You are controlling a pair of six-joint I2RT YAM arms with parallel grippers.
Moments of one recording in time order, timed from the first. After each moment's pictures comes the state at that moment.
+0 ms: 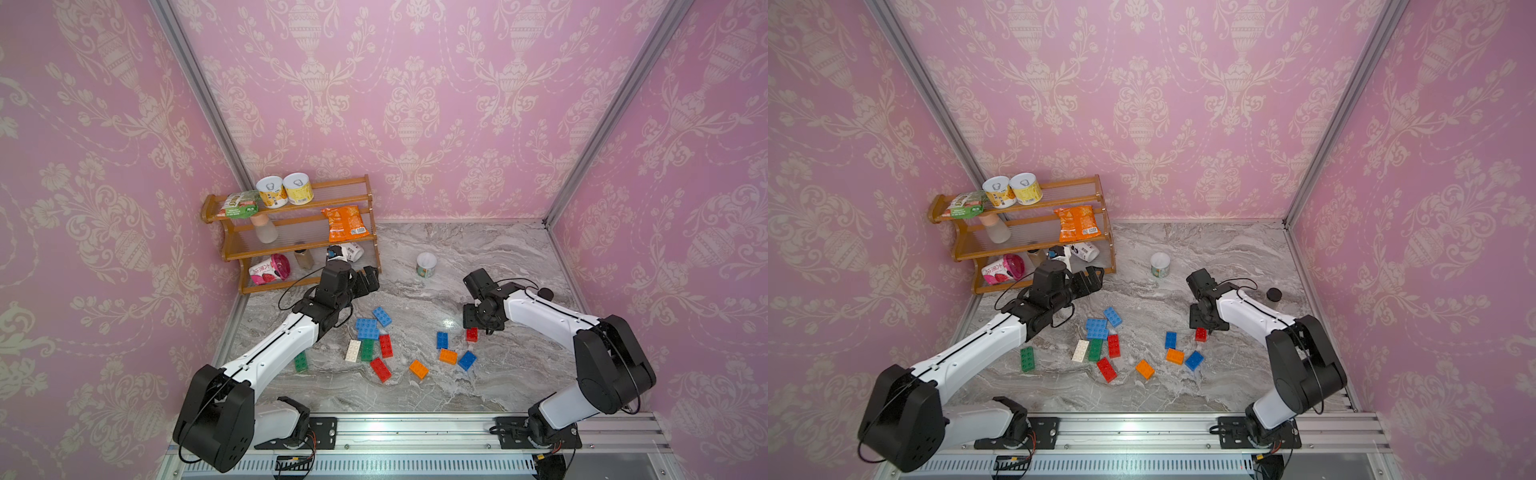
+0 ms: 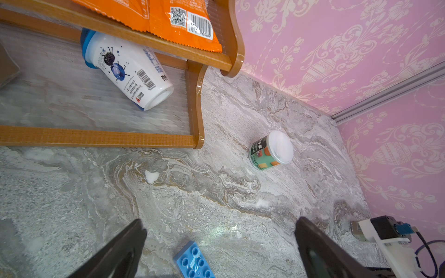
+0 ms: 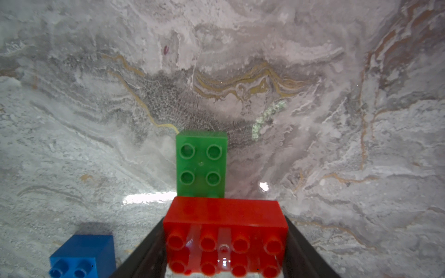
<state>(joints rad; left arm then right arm) -0.41 1.27 0.79 -0.04 -0.04 -0.66 0.41 1.56 0.93 -0.71 0.16 0.50</state>
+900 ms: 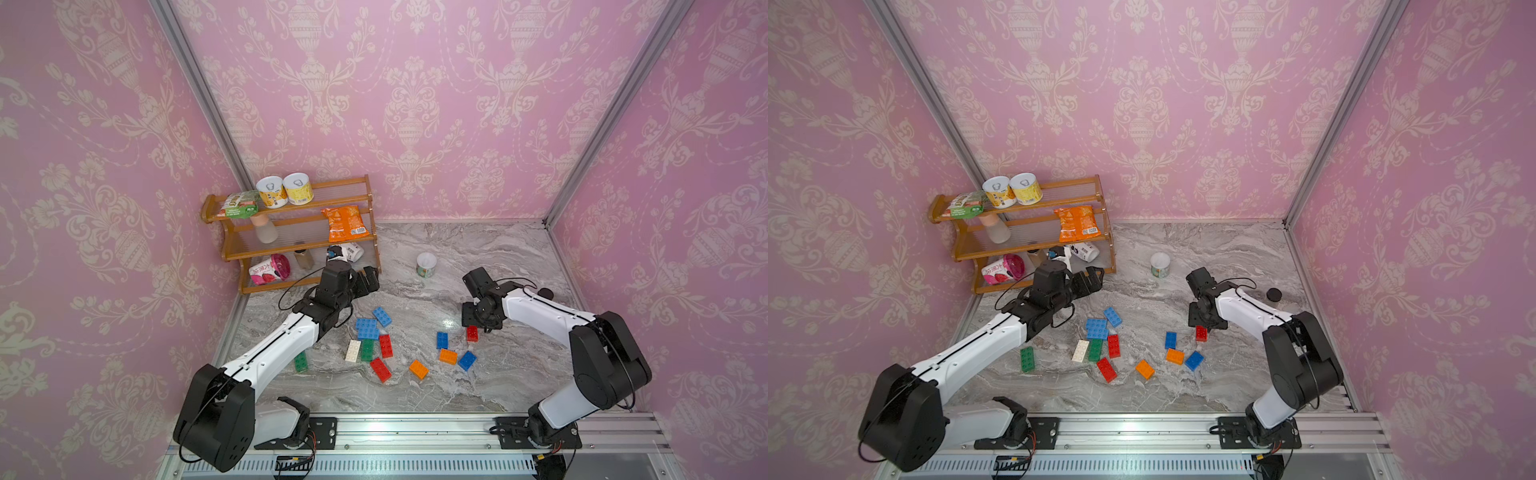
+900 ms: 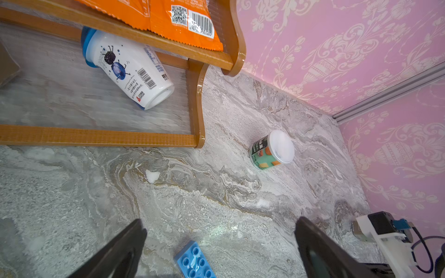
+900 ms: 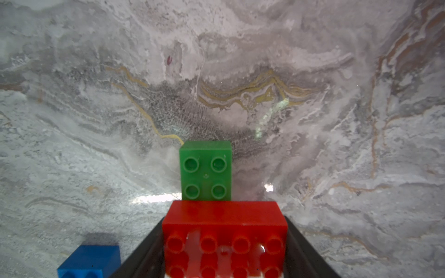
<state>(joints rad) -0.41 1.27 0.79 -0.04 -0.04 -0.66 0.40 1.58 0.93 -0.68 0.14 0.51</state>
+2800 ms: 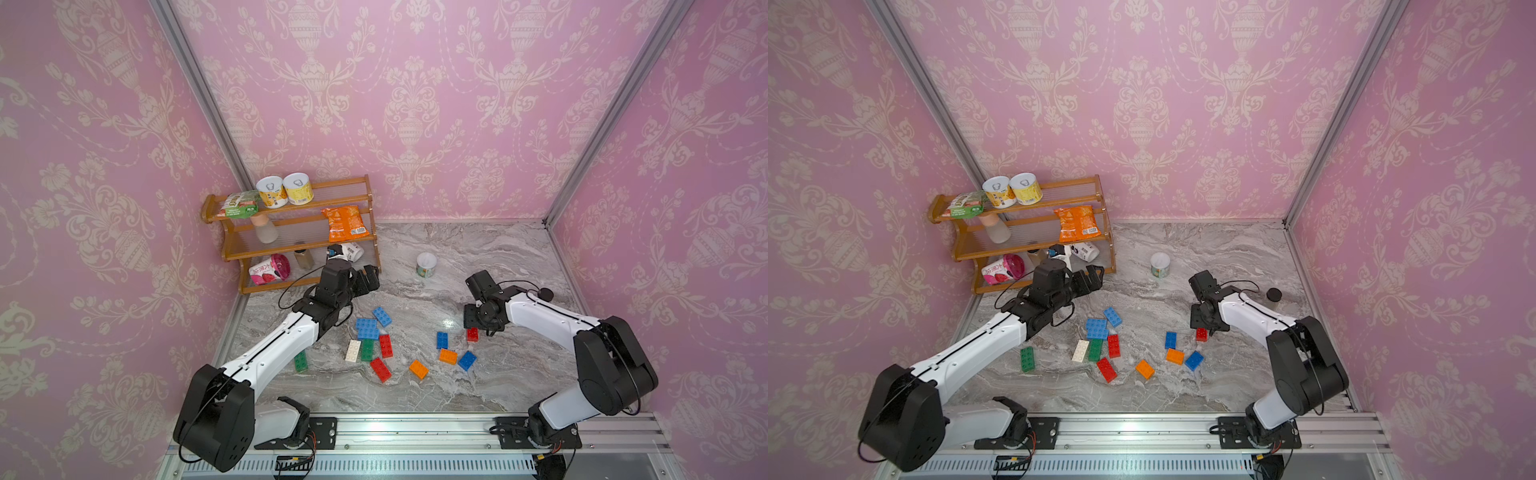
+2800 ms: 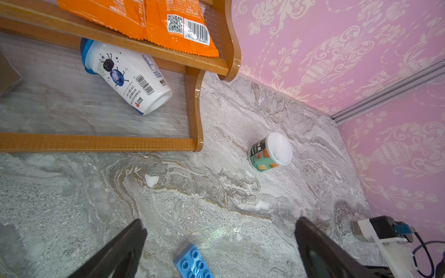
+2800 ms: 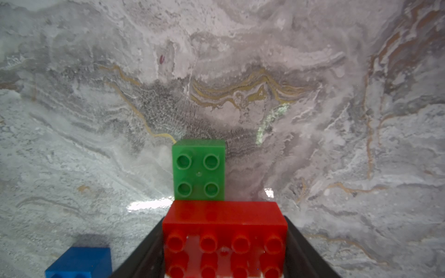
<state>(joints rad) -0.41 1.27 0.80 -0.05 -0.04 -0.65 0.39 1.55 0.89 -0.64 0.16 0.50</state>
